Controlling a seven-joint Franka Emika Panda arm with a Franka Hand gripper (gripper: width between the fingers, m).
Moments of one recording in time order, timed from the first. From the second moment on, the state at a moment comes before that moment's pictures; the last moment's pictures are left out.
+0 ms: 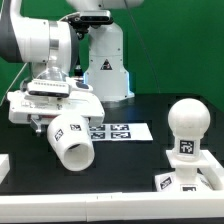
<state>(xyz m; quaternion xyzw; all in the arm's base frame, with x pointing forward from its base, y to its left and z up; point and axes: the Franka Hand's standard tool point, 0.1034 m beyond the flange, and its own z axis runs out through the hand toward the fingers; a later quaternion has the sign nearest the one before) 0.436 -0.113 0.031 -0.17 0.83 0.00 0.54</state>
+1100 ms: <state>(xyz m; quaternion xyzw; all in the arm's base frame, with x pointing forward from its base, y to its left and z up) 0.399 -0.157 0.079 -0.17 0.82 -0.04 0.54</state>
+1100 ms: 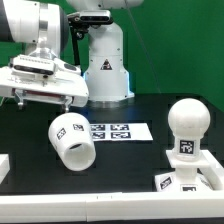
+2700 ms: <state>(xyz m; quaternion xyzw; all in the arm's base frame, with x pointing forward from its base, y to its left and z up) 0.525 -0.140 0.140 -0.39 0.87 -0.14 0.27</state>
